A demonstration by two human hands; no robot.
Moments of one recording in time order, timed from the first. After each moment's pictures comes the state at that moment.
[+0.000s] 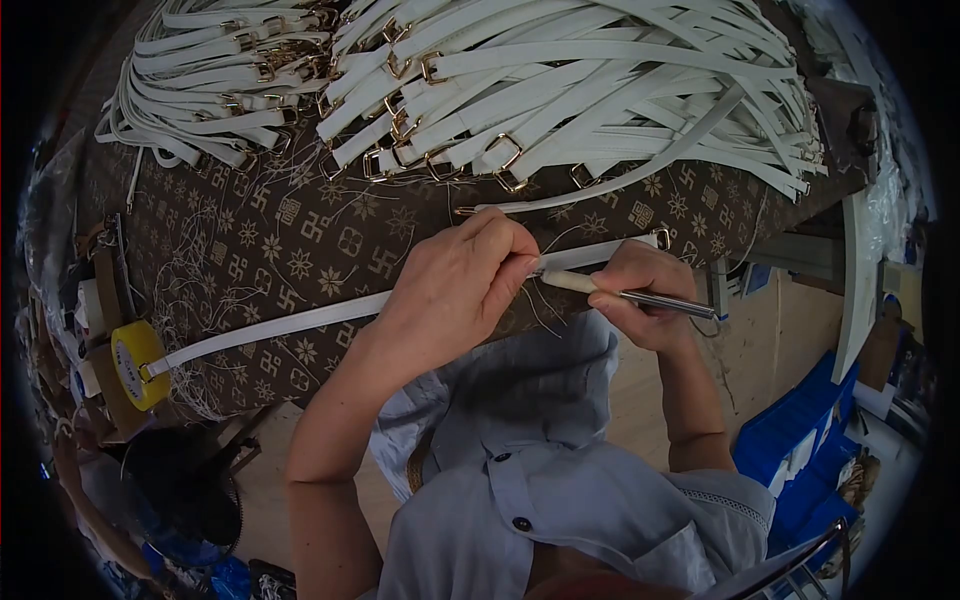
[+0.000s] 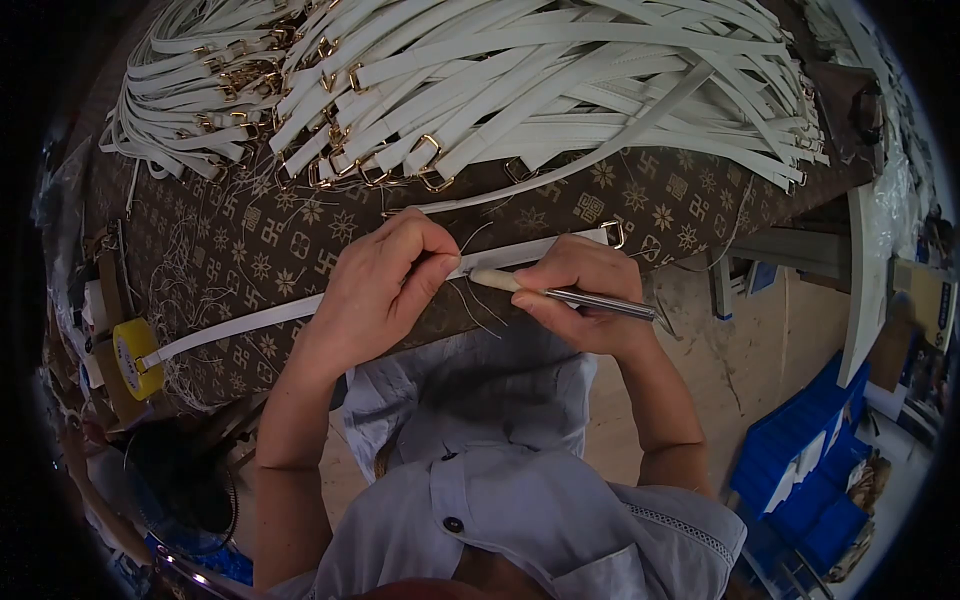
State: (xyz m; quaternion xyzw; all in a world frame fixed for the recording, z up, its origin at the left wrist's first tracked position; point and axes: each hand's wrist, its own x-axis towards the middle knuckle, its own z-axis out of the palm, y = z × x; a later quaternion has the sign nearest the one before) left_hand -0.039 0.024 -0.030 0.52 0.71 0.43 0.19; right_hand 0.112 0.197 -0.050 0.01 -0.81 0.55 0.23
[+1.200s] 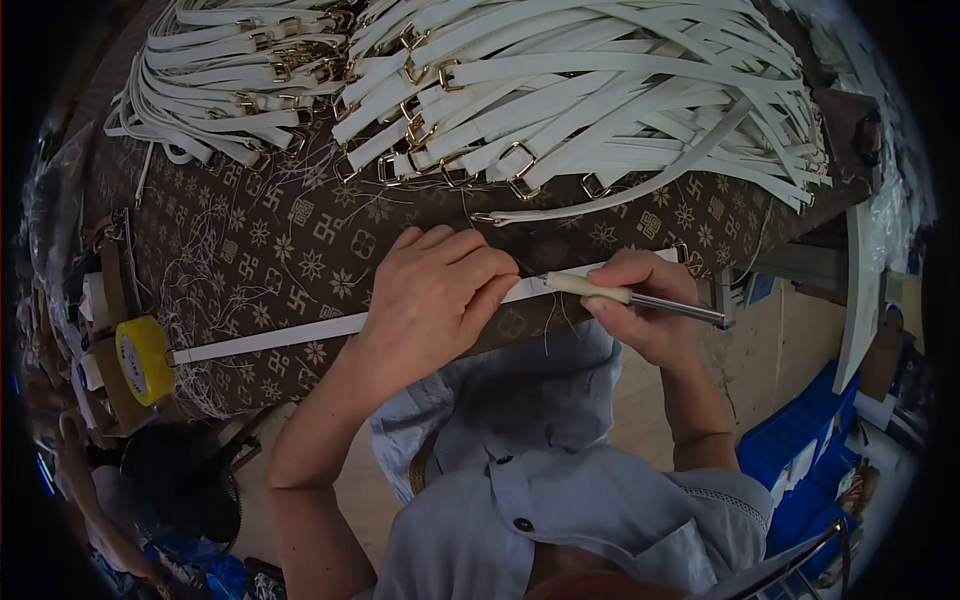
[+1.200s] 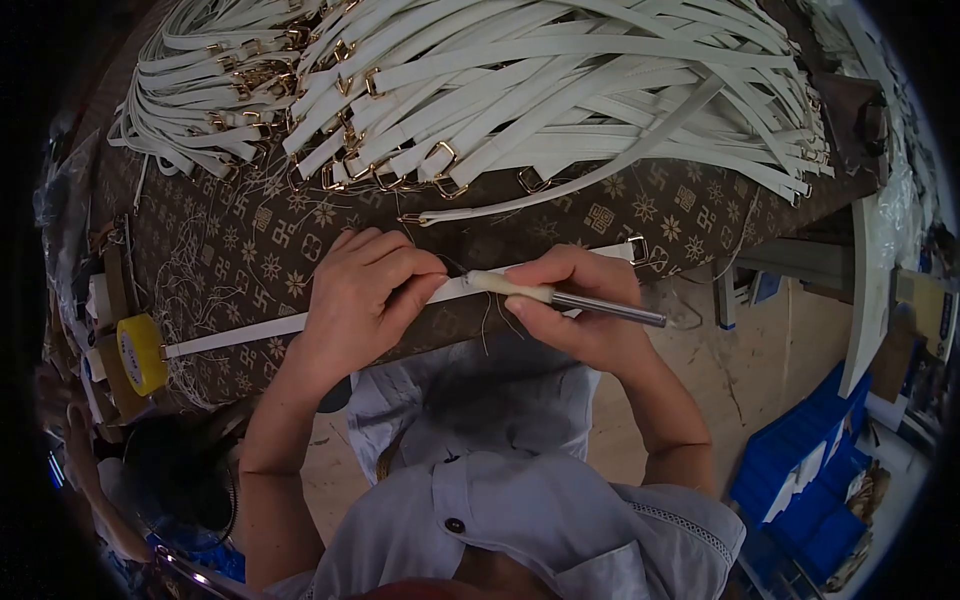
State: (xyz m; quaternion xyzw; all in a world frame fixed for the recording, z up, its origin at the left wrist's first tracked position) left_hand -0.045 0.004 -0.026 0.54 0.77 0.32 0.10; right_hand 0.108 0.180 -0.031 -0.10 -0.73 0.66 0.14
